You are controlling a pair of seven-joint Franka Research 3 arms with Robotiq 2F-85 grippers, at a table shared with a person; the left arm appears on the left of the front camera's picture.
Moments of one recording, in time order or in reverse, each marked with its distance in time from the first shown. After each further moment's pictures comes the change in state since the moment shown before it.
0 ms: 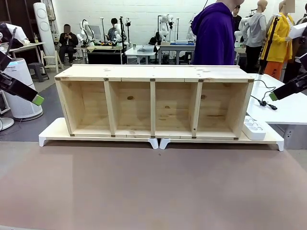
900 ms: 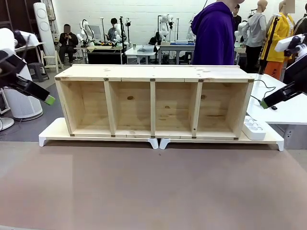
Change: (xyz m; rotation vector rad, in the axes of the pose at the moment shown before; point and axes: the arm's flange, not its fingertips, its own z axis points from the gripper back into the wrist) left arm 0.011 0.016 -0.032 -0.027 -0.010 0.007; right arm -0.002 -0.002 -0.035 0.024 0.055 -0.009
